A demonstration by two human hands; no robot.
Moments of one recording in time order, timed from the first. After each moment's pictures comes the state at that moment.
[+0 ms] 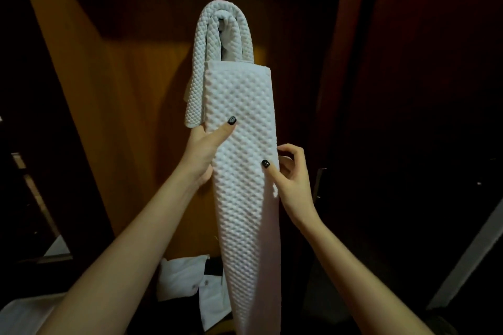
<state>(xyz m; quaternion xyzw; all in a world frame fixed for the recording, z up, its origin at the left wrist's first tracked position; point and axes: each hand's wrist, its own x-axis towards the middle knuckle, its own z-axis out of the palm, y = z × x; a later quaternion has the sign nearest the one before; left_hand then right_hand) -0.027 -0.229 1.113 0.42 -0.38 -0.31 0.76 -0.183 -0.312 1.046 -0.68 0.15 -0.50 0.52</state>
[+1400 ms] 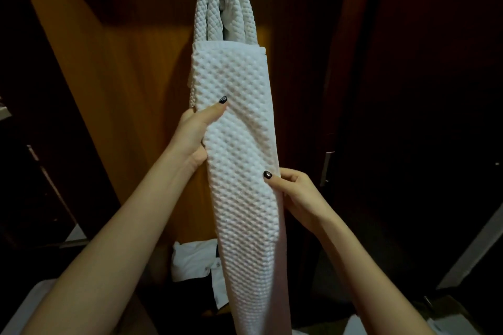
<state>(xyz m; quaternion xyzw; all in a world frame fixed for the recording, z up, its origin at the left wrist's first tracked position) -0.003 -0.224 1.118 0.46 -0.30 -0.34 0.76 -0.198 -0.301 1.023 -0.64 0.17 -0.31 0.68</state>
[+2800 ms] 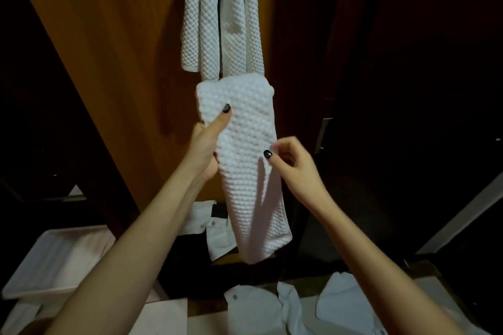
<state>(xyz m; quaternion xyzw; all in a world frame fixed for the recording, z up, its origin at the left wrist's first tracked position) -0.068 -0.215 1.035 0.37 -0.29 -0.40 0.79 -0.227 -0.307 0.988 -0.77 0.21 -0.37 0.48</state>
